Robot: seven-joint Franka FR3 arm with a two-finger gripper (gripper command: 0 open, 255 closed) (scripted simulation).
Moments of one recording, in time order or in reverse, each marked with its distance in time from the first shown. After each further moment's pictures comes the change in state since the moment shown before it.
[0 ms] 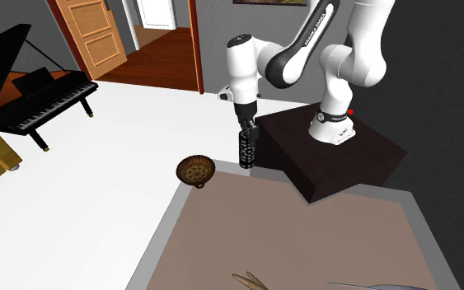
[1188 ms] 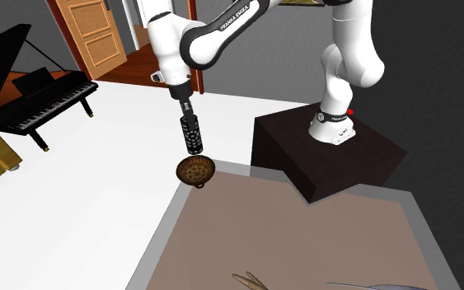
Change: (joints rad) arm -0.125 0.443 -0.082 0.763 0.002 -0.335 -0.173
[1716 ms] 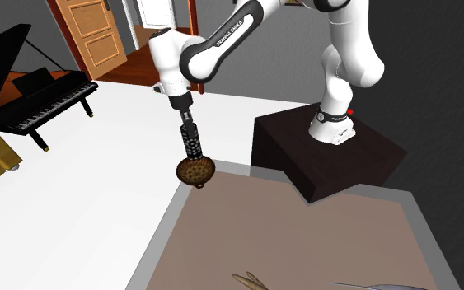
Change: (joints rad) arm -0.005 0.064 0.003 -0.005 0.010 0.067 -0.012
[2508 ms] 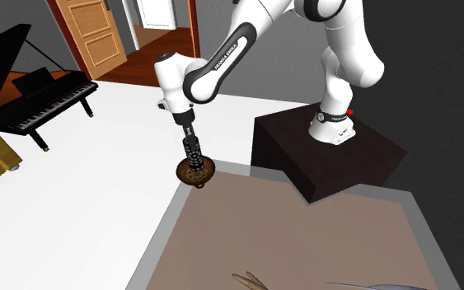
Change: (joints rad) arm -0.005 0.096 0.009 -0.026 0.016 0.121 -0.015
